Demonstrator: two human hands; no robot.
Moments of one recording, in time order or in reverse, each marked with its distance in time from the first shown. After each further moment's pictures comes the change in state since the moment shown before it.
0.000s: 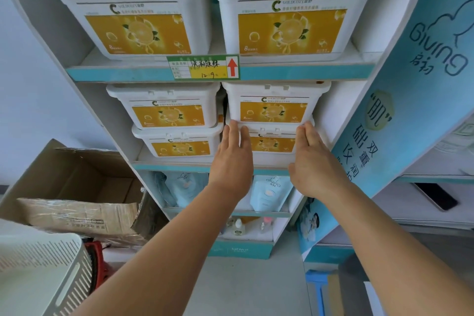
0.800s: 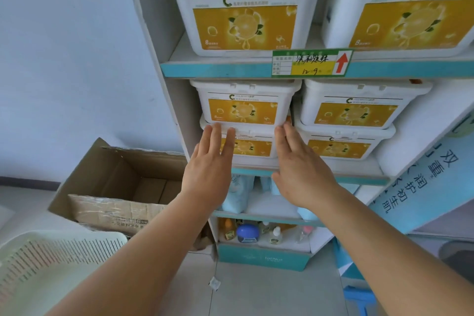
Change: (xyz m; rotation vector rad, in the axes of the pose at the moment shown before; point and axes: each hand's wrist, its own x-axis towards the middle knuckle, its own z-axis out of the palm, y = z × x) left_hand -0.038 -0.159 -0.031 0.223 0.059 -0.028; right_hand 0.015 -0.135 0.052 -0.063 0.039 -0.267
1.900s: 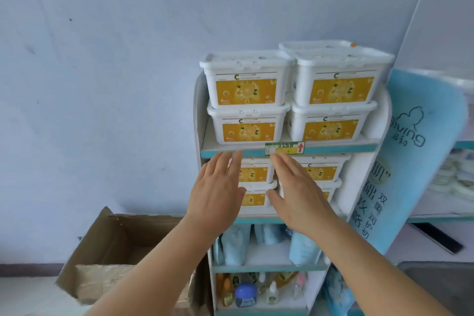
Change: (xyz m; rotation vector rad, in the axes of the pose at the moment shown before) left_hand -0.061 -0.019 -0.162 -0.233 0.391 0.222; right_hand -0.089 -0.091 -0.126 0.133 0.282 0.039
